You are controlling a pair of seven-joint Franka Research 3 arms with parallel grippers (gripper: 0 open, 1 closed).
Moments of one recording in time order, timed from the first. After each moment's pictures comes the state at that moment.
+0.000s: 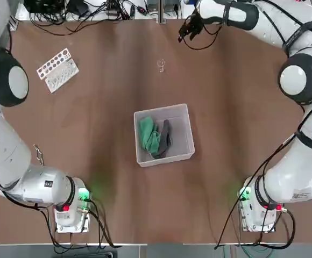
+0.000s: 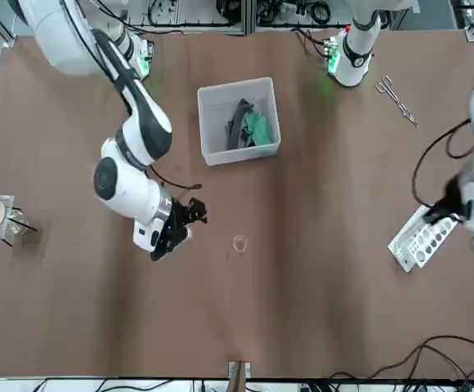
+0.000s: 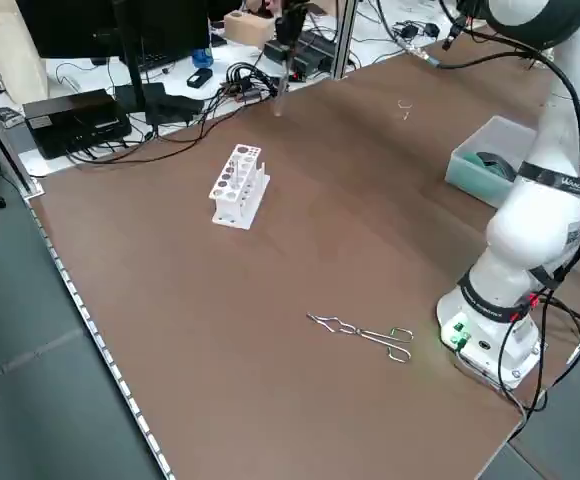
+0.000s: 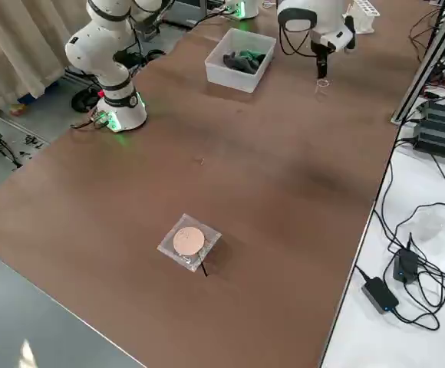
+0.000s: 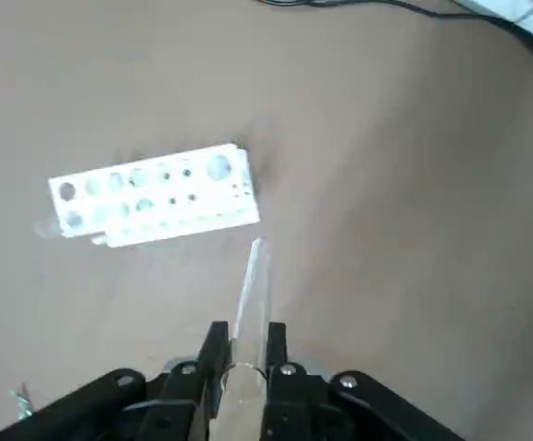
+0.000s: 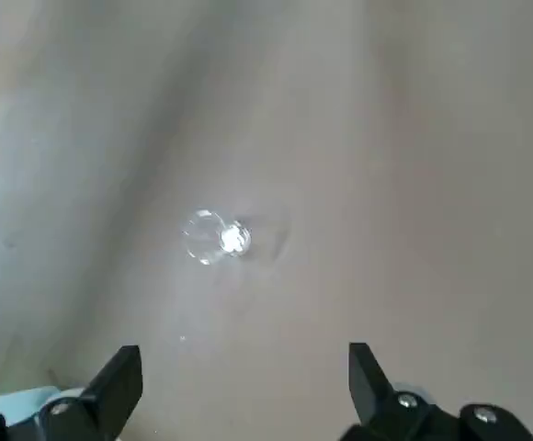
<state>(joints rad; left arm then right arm) -0.10 0.30 0.19 -1.45 -0.01 1.75 -0.37 0.07 0.62 0.46 -1.50 0.24 2.30 -0.26</state>
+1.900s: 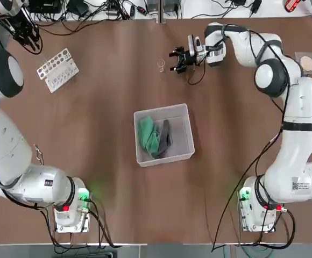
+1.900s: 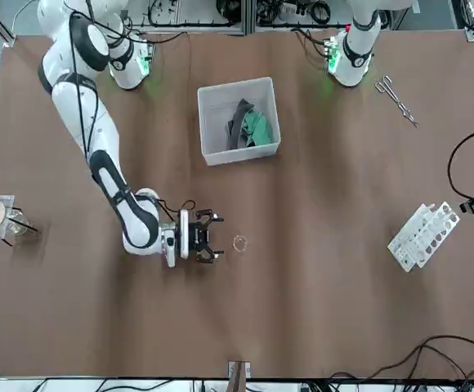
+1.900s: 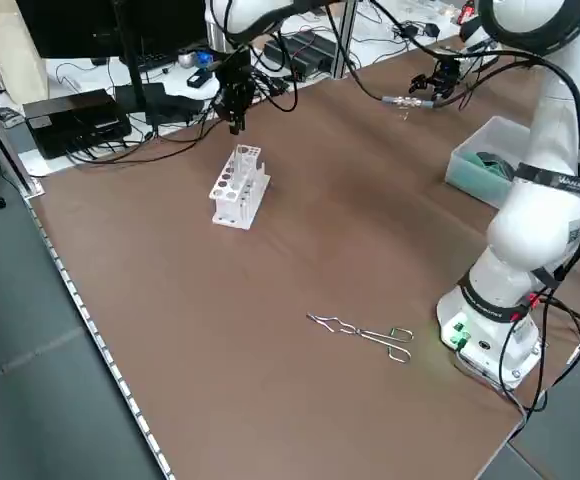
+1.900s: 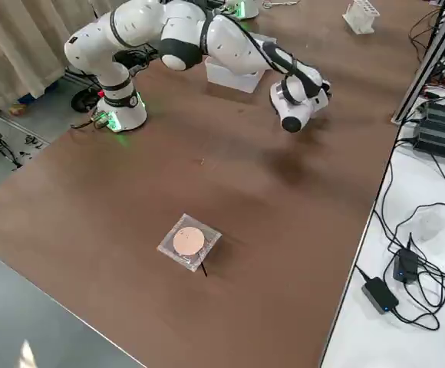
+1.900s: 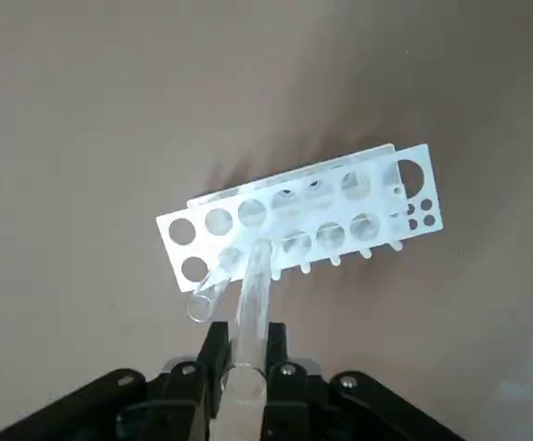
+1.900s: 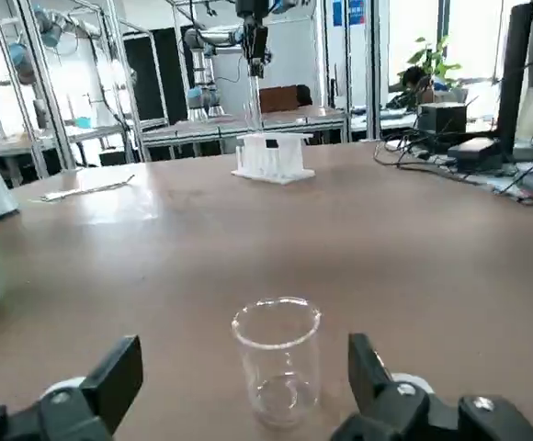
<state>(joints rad) -0.08 0.36 0.45 -1.66 -0.12 1.93 0.01 0.06 1.10 0.44 -1.39 1.40 2.17 -2.41</state>
